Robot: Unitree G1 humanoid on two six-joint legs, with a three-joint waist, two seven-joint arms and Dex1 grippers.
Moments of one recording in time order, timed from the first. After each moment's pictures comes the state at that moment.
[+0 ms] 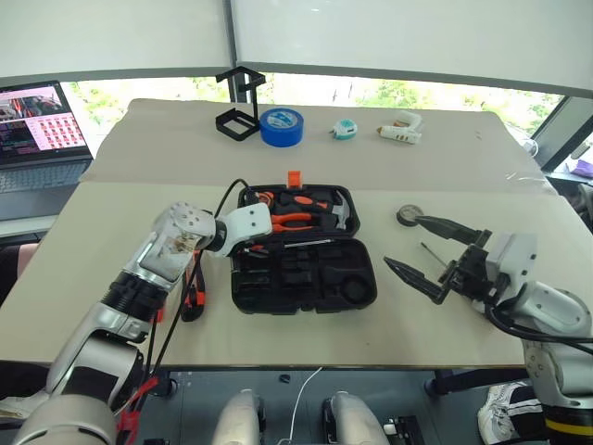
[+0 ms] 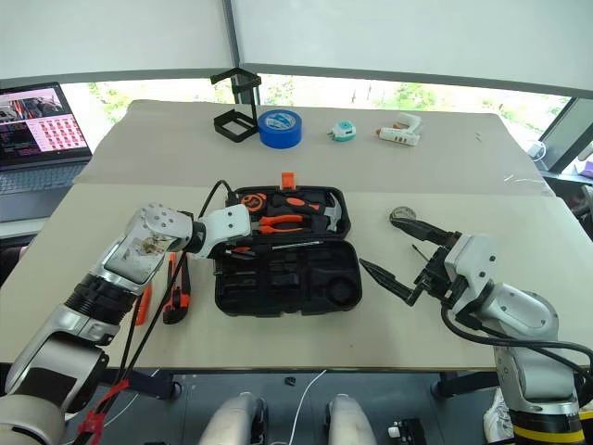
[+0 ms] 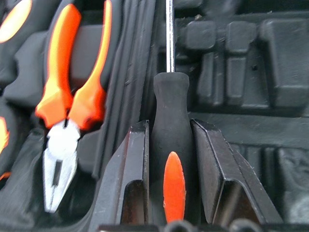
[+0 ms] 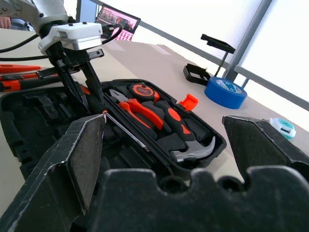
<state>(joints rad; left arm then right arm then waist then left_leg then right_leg) -0.77 0.61 -0.38 0.20 0.06 0.39 -1.12 -0.03 -0.64 -0.23 -0.34 0.49 0.03 0.85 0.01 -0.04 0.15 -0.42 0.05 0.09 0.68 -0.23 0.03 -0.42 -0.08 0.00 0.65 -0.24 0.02</state>
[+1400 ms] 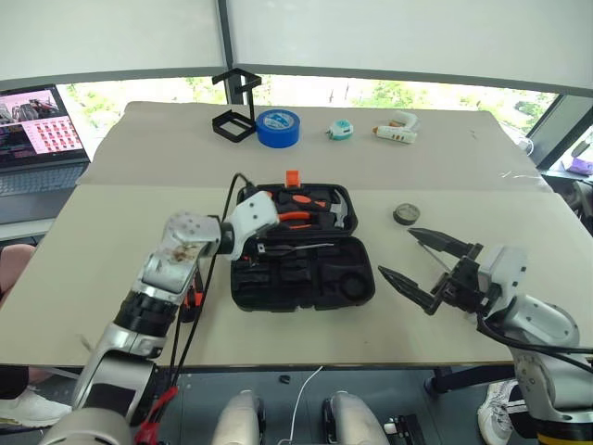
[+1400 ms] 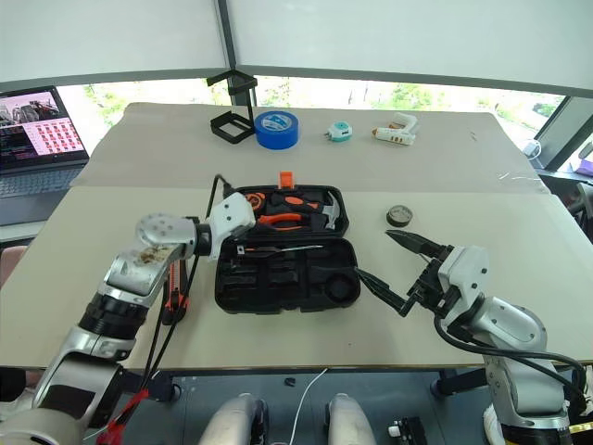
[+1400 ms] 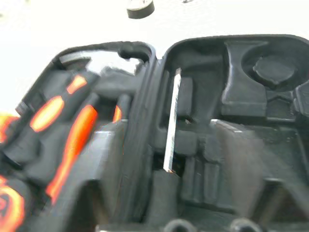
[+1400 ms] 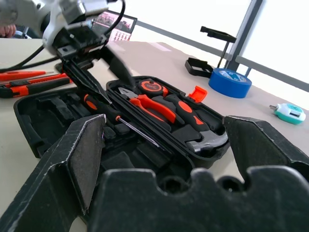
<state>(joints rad) -0.63 0.50 -0.20 0.10 -0.08 0.40 -1.03 0.03 -0.59 -0.21 -0.38 0.50 0.05 0.83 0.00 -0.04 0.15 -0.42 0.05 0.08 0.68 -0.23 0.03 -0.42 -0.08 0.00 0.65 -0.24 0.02</state>
